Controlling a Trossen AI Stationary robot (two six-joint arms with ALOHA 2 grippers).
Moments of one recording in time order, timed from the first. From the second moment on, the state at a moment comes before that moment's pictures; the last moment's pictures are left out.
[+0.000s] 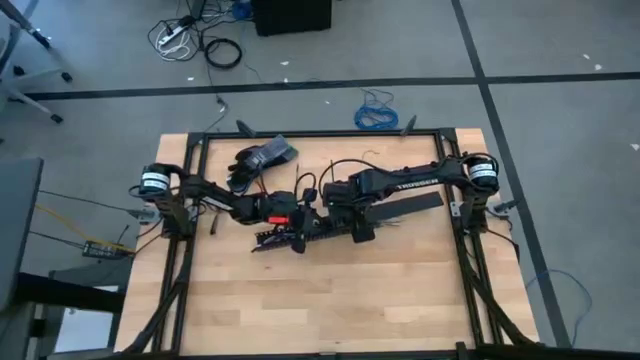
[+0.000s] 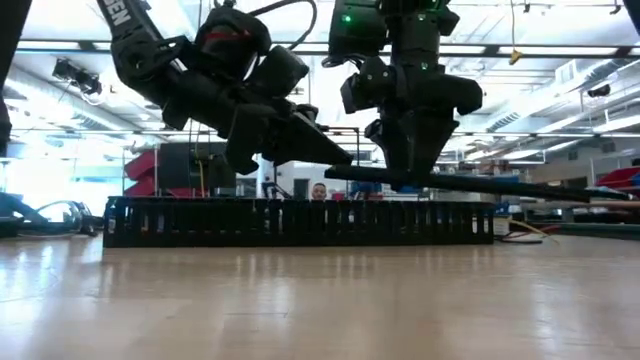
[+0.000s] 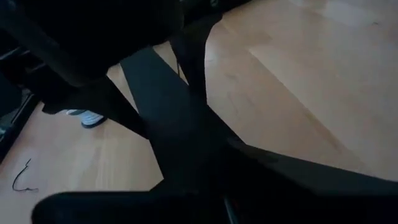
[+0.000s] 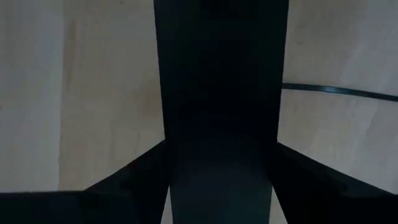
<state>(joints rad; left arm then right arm) 0.02 1.76 0.72 0.67 0.08 0.41 -0.03 1.87 1.43 -0.94 0.00 -0.25</state>
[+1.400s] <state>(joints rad) 0.03 1.81 0.72 0.66 0.09 0.39 -0.04 1.92 1.43 -0.92 -0.03 -0.24</state>
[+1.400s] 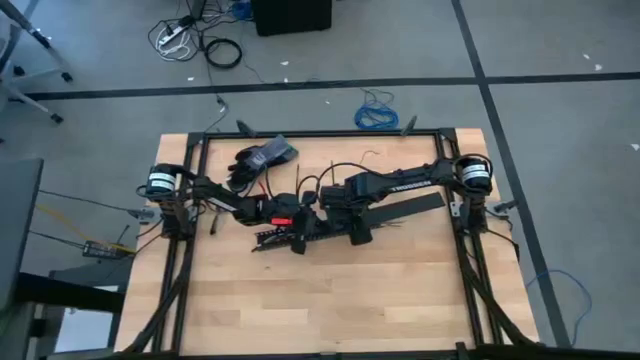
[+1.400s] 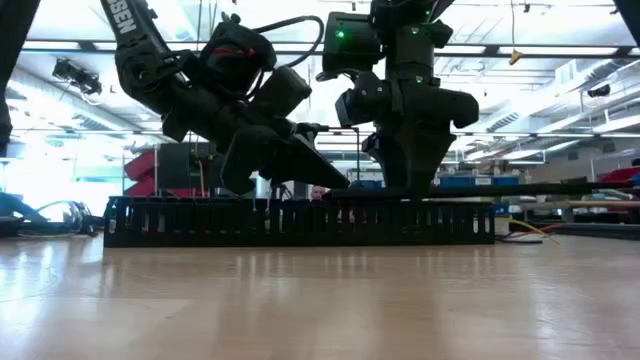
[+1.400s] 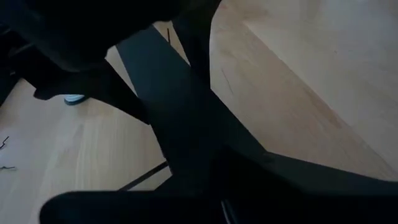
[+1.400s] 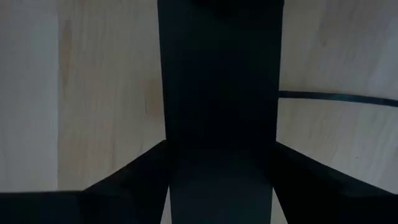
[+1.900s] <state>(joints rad) 0.03 1.81 0.72 0.68 0.08 0.39 -0.03 1.92 1.43 -0.92 -0.01 -0.15</state>
